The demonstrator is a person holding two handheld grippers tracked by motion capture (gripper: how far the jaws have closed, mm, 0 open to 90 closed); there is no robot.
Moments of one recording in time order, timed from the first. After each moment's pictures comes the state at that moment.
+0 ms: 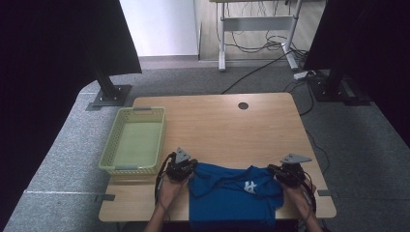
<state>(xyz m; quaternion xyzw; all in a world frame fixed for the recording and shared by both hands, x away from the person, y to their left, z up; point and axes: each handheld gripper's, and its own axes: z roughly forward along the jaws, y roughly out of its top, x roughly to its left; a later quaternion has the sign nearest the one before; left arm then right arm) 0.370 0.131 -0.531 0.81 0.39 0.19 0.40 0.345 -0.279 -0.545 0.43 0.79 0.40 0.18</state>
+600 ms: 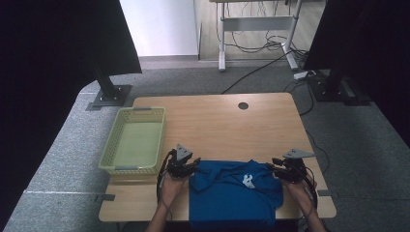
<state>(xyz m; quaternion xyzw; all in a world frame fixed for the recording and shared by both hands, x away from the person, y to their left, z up) 0.360 0.118 -0.519 0.80 0.39 0.21 0.40 0.348 -0.281 -0.531 0.43 0.78 0.42 0.17</state>
